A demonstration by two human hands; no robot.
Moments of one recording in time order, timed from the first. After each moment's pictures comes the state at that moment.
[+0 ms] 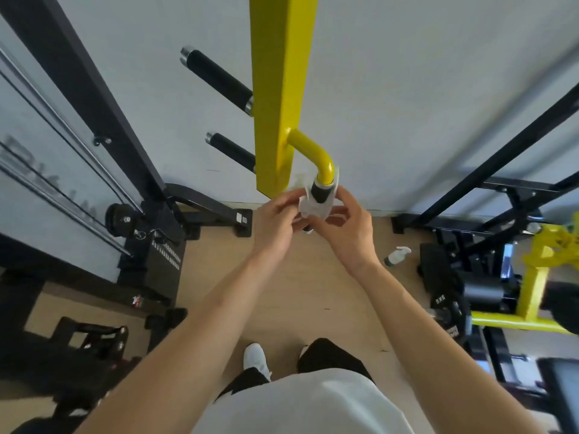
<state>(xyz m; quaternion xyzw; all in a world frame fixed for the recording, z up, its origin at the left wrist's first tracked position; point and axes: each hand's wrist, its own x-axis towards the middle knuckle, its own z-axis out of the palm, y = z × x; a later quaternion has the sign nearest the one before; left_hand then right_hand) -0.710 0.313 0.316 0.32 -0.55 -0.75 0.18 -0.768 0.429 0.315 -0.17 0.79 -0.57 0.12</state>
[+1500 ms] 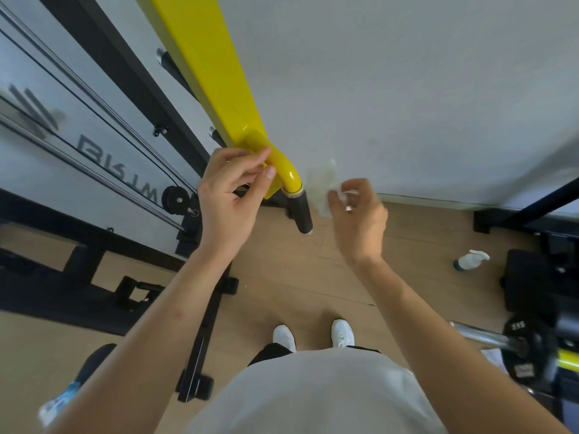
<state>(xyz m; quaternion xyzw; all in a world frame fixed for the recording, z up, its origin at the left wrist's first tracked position) -0.733 0.298 0.350 0.14 -0.84 -0.33 0.40 -0.846 0.448 0.299 -0.14 0.78 -0.59 0.11</state>
